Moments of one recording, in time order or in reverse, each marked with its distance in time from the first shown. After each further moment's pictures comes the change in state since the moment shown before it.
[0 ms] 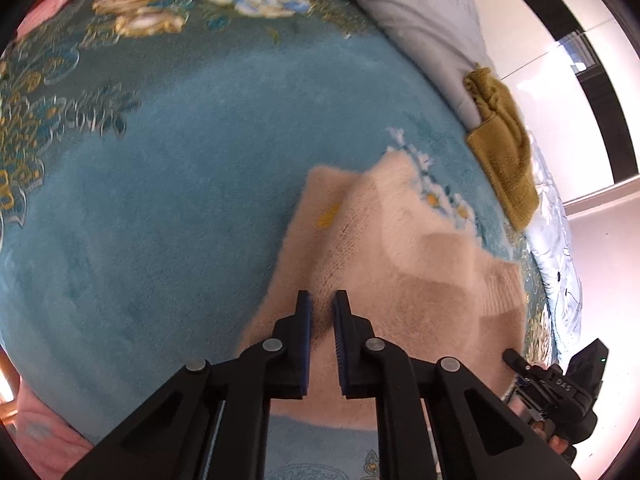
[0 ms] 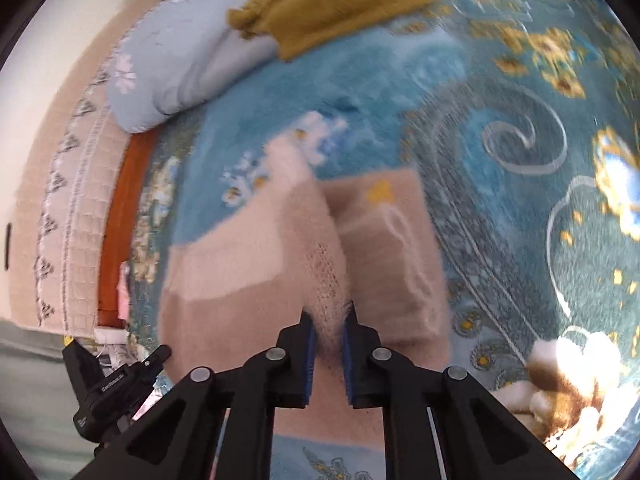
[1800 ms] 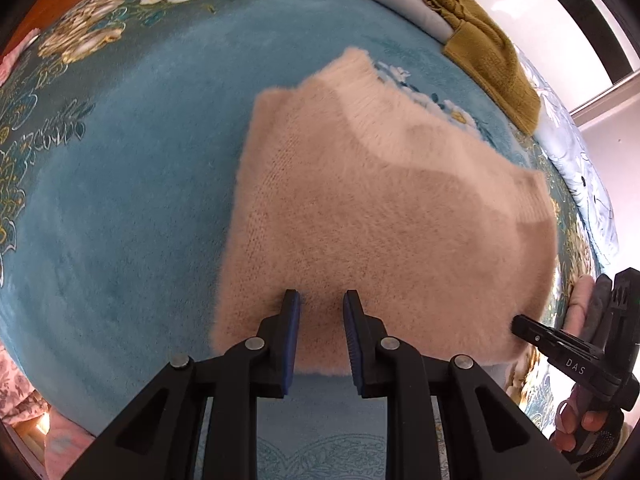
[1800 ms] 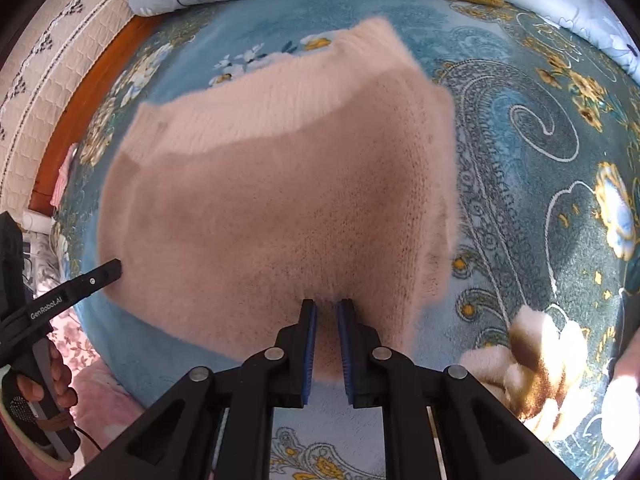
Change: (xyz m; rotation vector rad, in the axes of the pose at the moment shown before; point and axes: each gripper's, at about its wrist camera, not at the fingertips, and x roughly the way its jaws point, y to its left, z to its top) left arm 0.050 -0.018 -0.054 0.231 0.179 0.144; right arm 0.039 0.005 -0.061 -0.302 0.202 -0.285
